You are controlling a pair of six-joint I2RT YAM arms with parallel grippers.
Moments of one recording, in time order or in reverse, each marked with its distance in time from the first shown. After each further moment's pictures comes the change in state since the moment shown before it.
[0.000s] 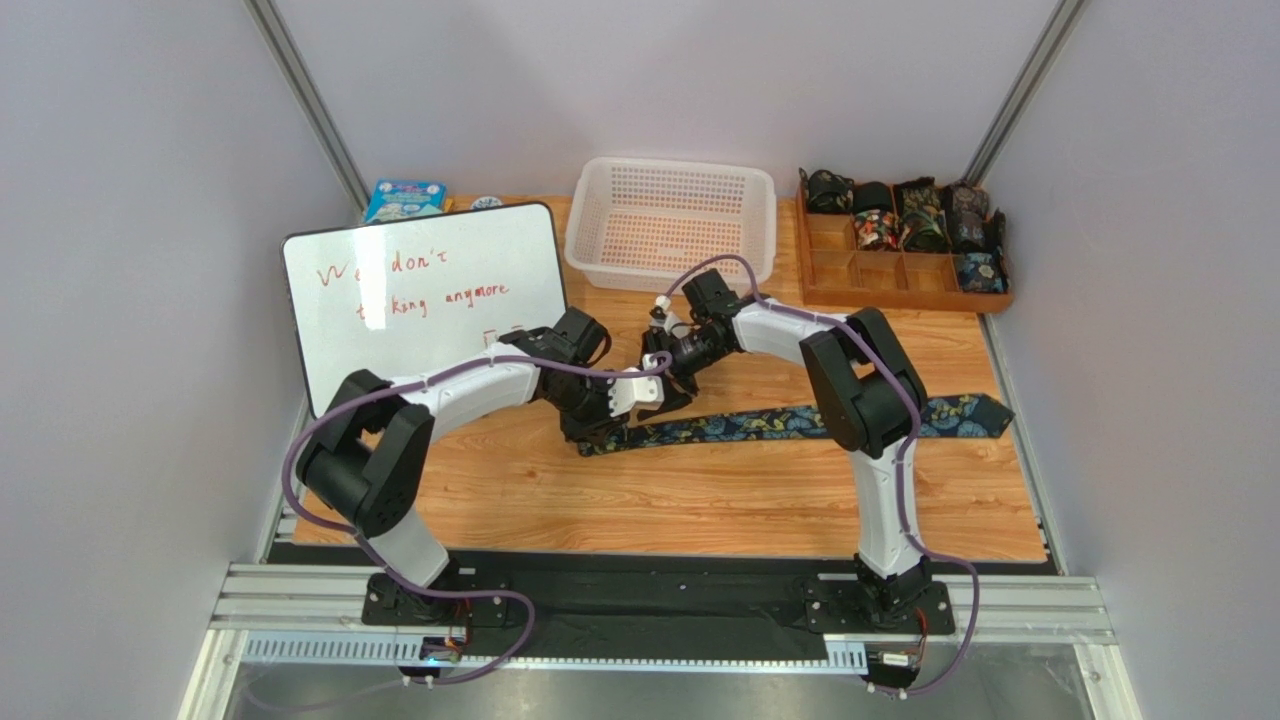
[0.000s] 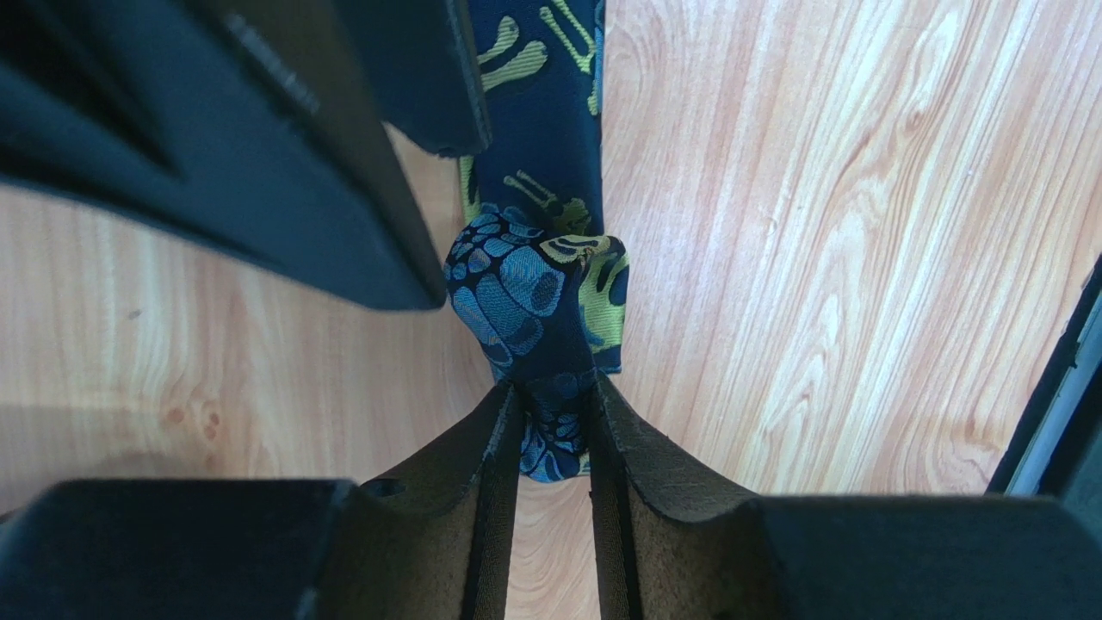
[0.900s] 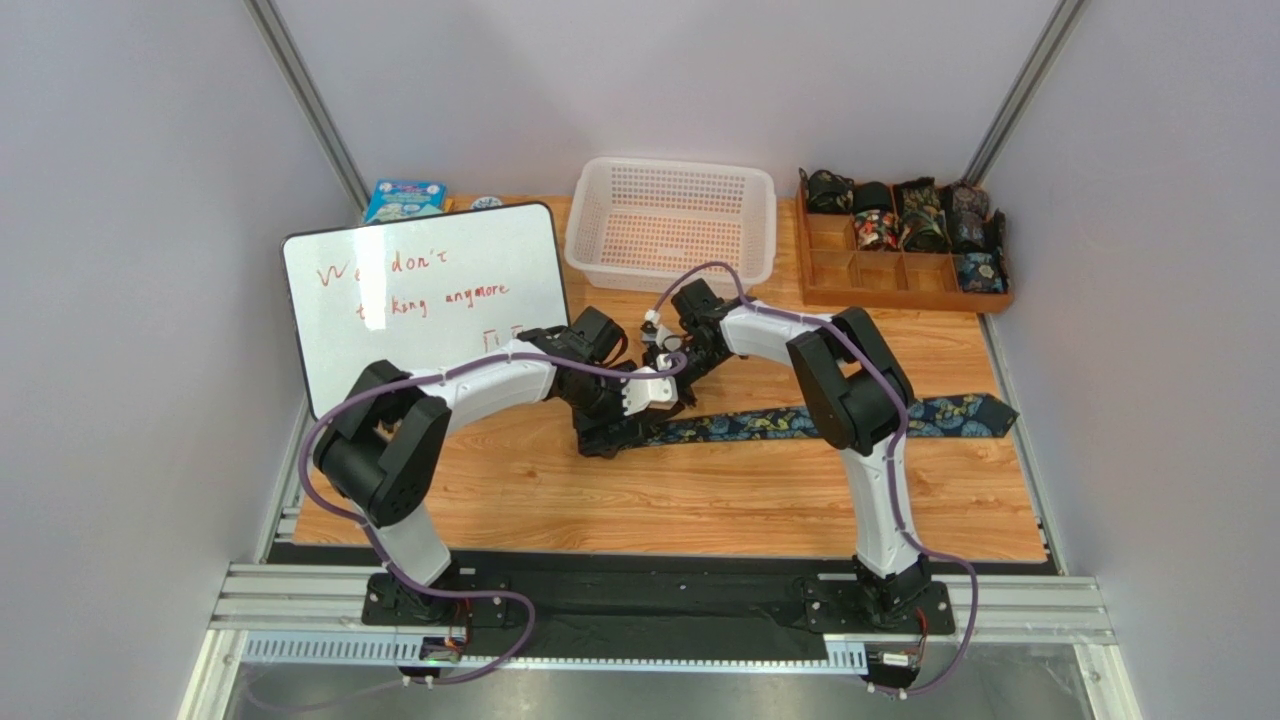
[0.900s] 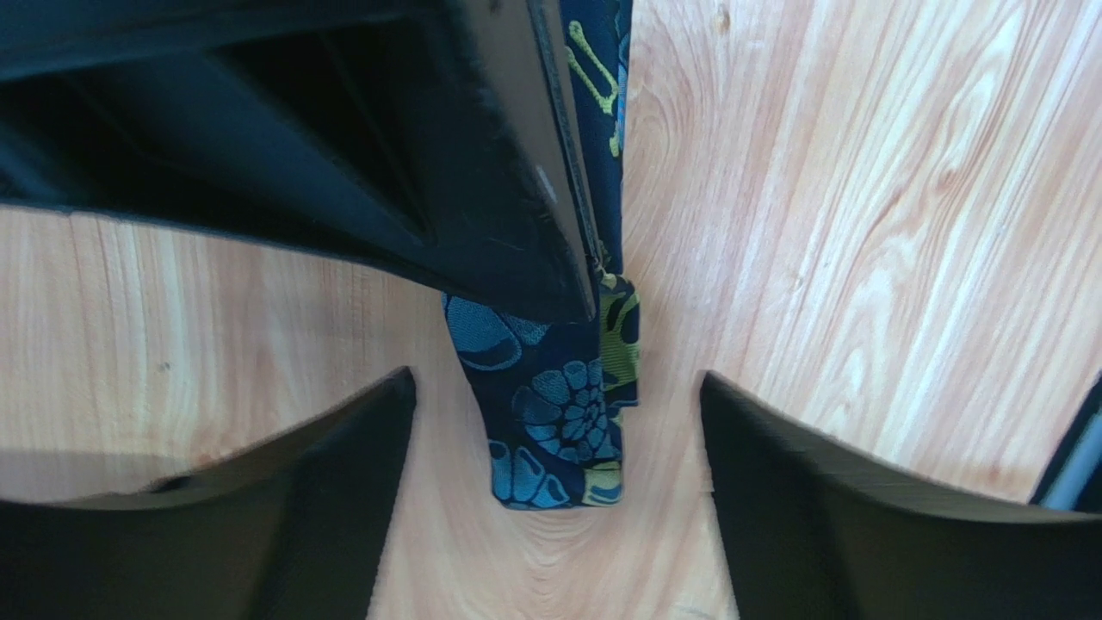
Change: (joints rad) left arm -0.047 0.064 0.051 0.021 -0.048 -0.034; right arm 0.034 0.048 0.037 -0.124 0.032 -0.119
